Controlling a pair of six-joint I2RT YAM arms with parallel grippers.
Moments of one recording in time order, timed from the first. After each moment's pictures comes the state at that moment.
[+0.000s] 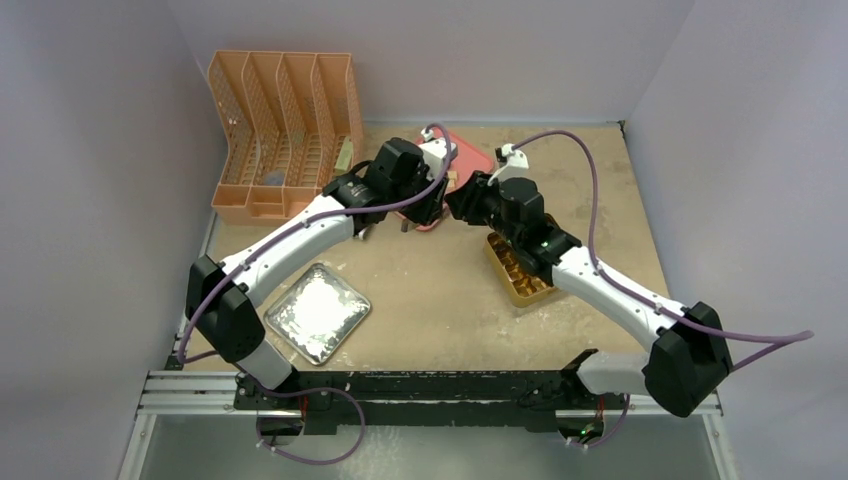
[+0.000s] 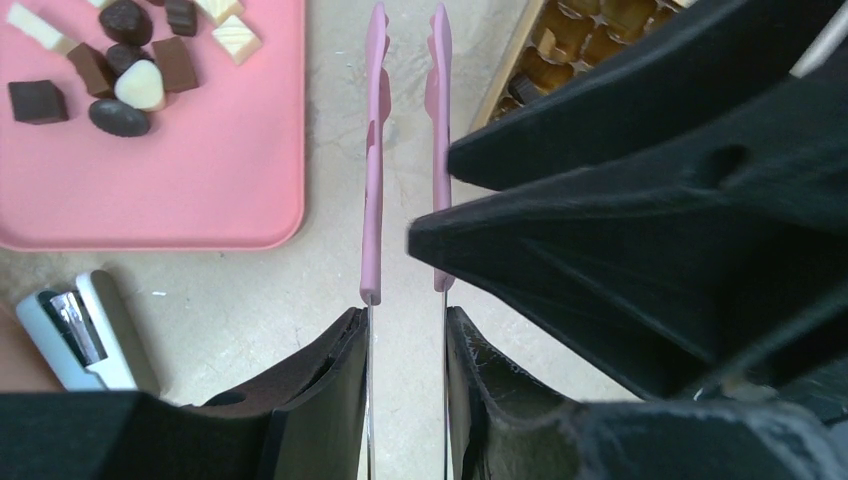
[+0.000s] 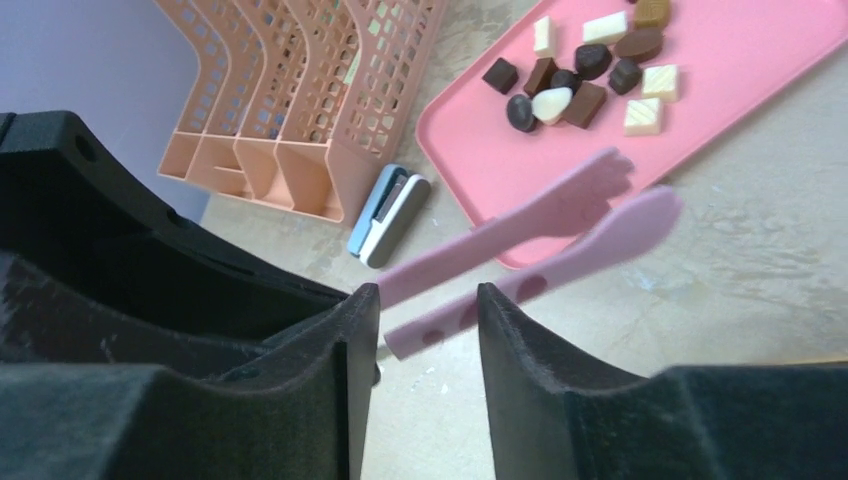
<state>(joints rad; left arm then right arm) -0.72 1.60 1.49 -0.55 0.11 -0.13 0.63 1.28 0.92 0.09 0.12 0.61</state>
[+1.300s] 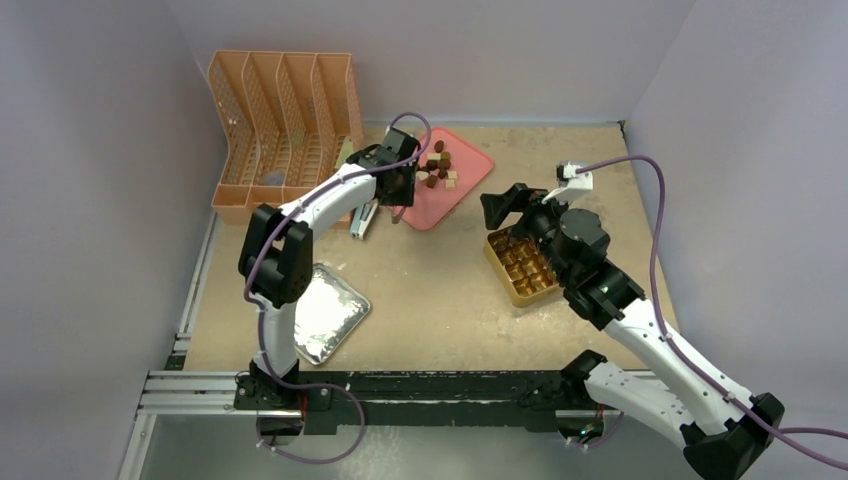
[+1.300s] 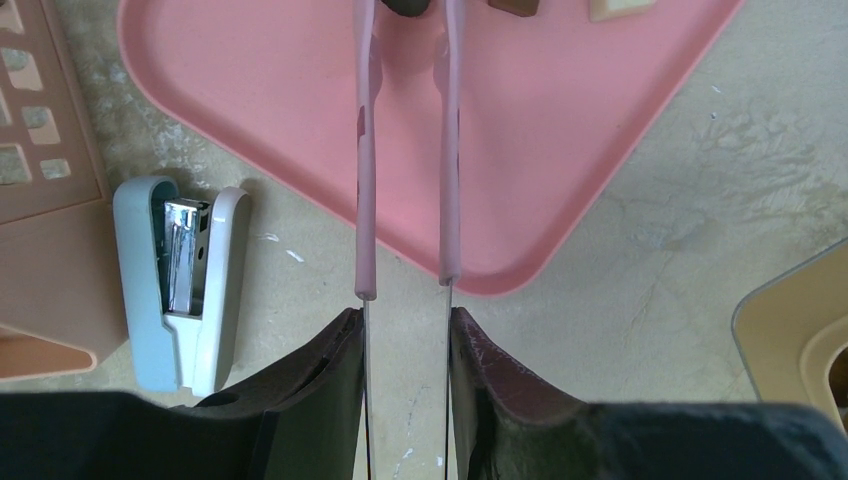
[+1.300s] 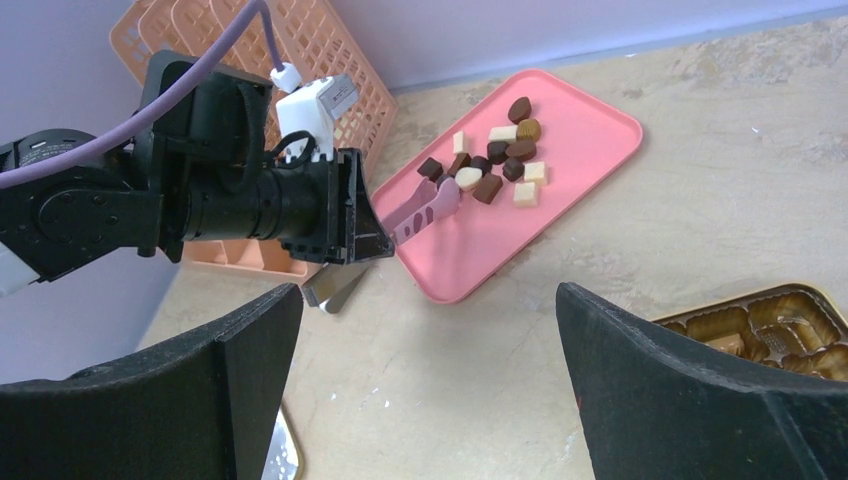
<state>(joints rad) -0.53 2.00 1.67 -0.65 -0.14 -0.42 0.62 0.84 0.83 -0.08 0.33 0.47</state>
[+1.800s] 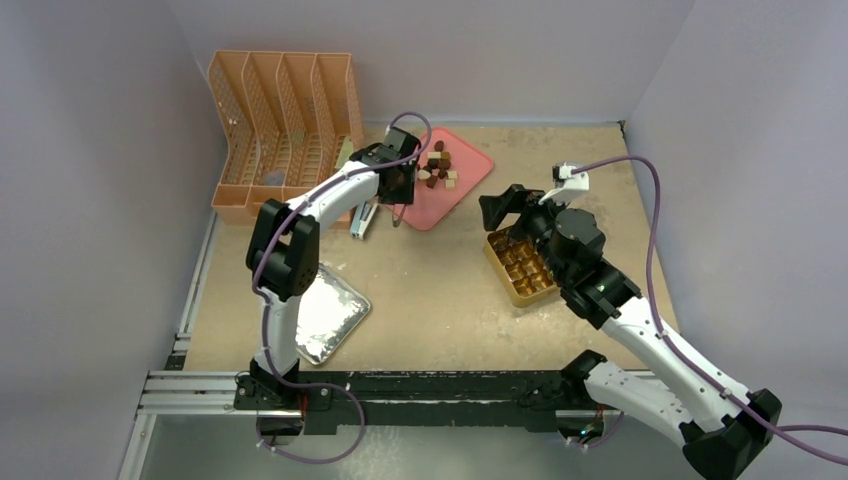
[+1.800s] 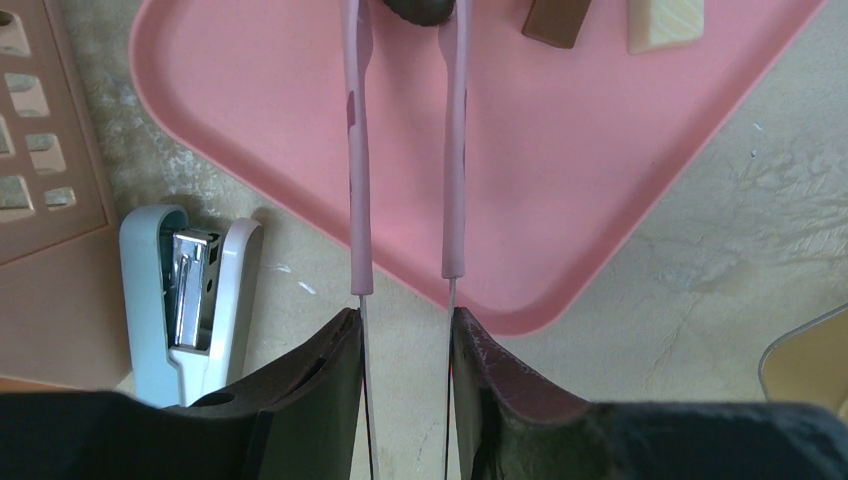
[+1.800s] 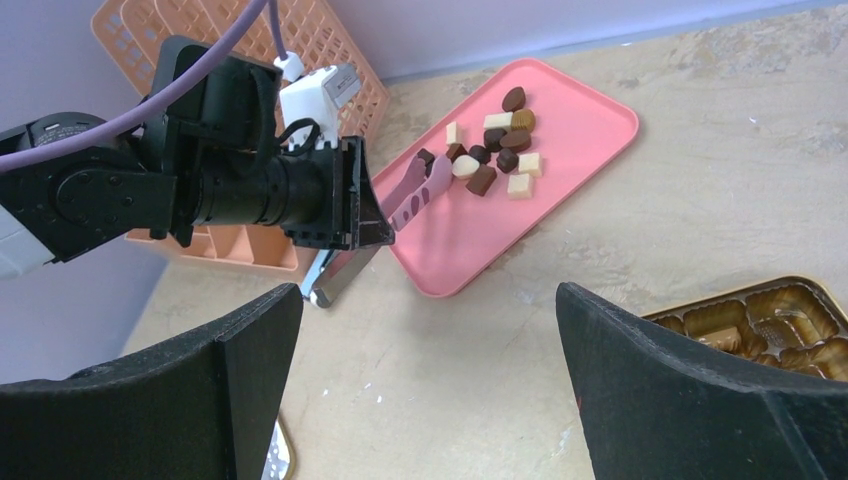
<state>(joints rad) -0.51 2.06 1.71 -0.65 -0.16 -0.42 0.62 0.86 0.81 -0.07 0.33 0.47</state>
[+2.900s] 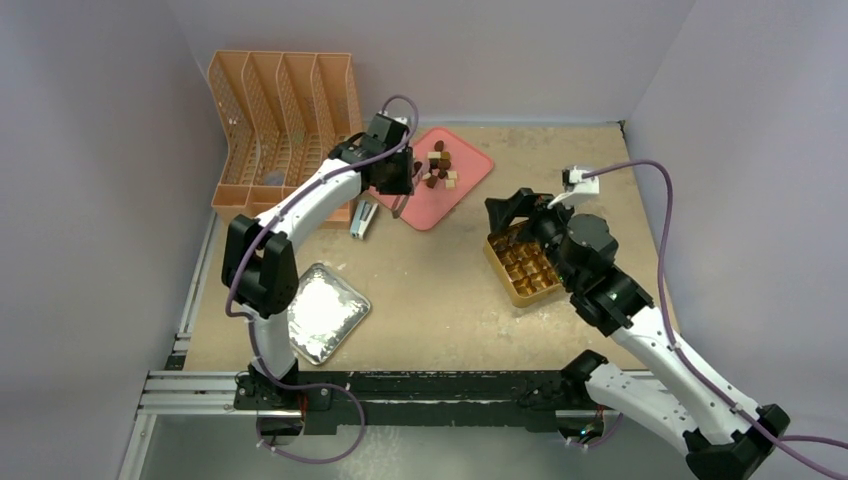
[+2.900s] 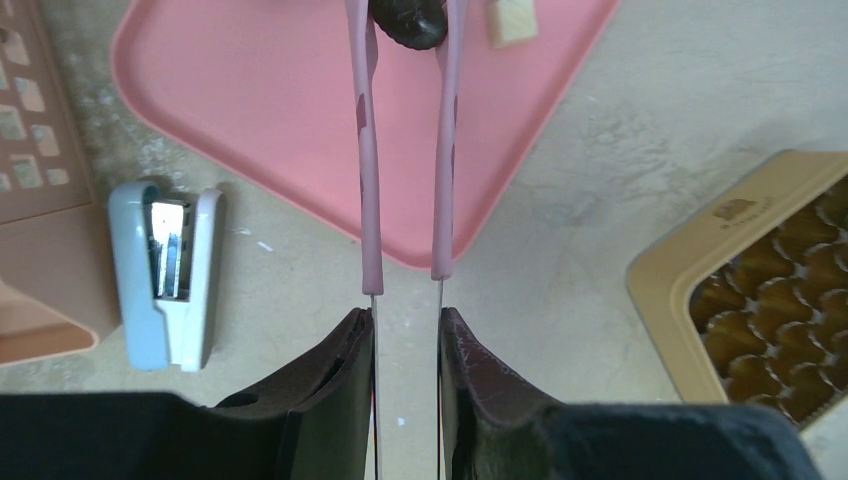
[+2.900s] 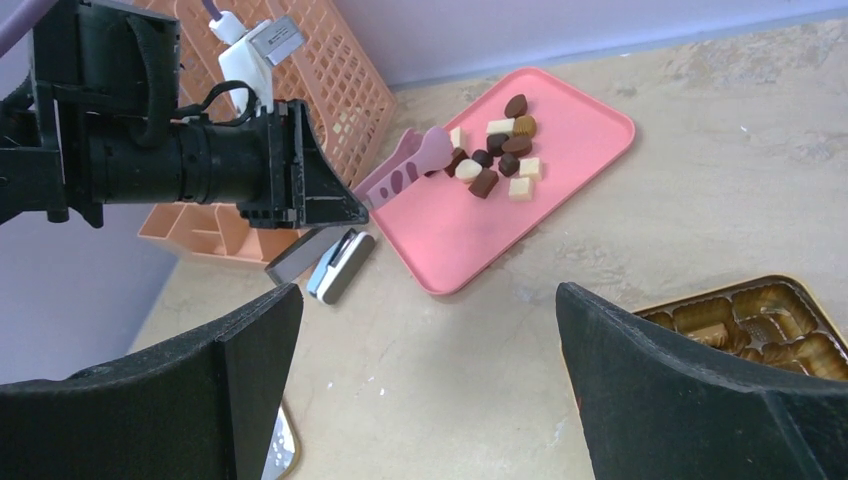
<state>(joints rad) -0.51 1.90 1.69 -0.67 -0.03 -0.43 0.62 0.80 0.82 -0.12 0.32 0.46</state>
